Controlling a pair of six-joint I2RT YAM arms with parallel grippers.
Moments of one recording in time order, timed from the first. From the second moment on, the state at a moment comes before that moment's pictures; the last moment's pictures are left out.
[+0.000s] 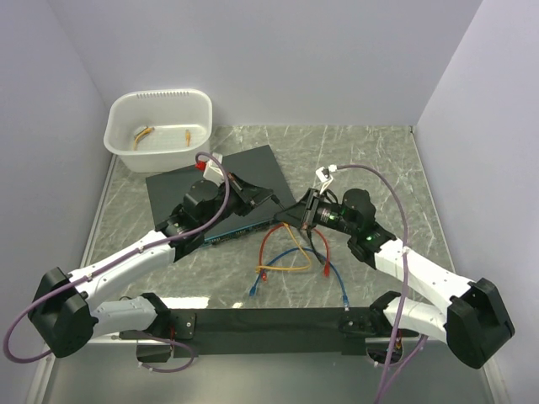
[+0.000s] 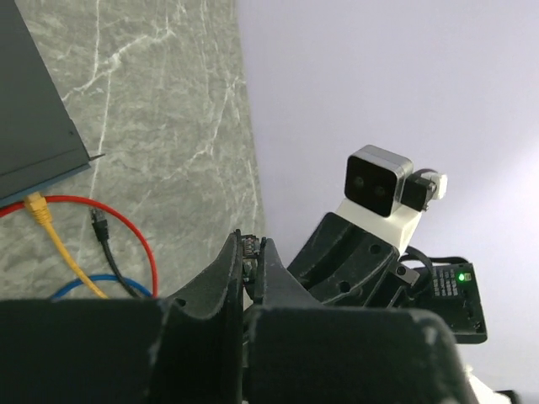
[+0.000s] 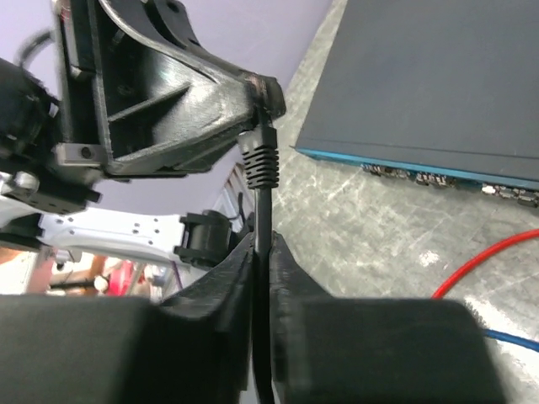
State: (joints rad) left arm -0.75 1.15 0.78 0.23 0.01 -1.19; right arm 0.58 1.06 0.57 0.40 -0.54 0.92
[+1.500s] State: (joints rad) left arm -0.75 1.11 0.77 0.19 0.05 -1.05; right arm 0.68 0.94 0.83 -0.03 -0.15 0.49
